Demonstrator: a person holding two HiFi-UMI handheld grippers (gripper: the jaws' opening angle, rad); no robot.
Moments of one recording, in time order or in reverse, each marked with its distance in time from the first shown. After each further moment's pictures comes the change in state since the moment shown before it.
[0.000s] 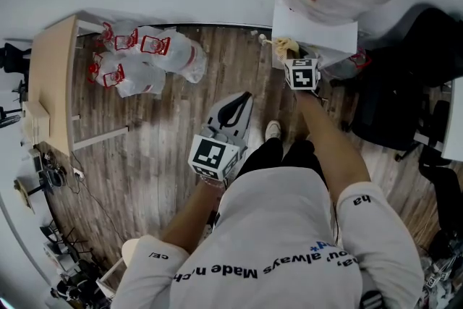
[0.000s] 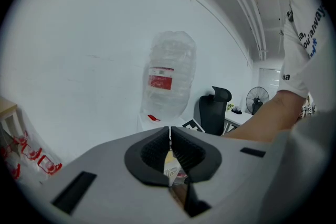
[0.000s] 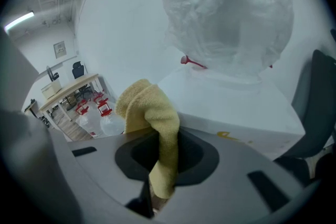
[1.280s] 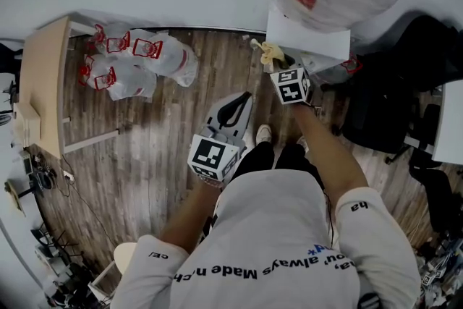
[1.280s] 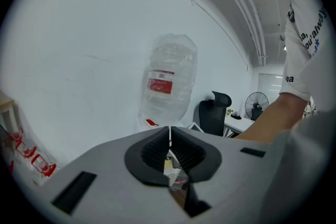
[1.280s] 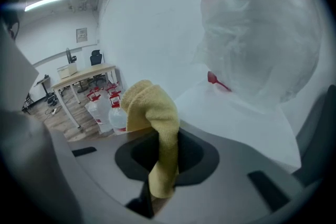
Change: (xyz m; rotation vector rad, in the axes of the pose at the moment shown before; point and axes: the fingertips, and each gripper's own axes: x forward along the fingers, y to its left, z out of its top) left arm 0.017 -0.004 0.010 -0.023 -0.046 -0.016; right arm -0.023 0.036 0.019 -0.224 -0.031 0.078
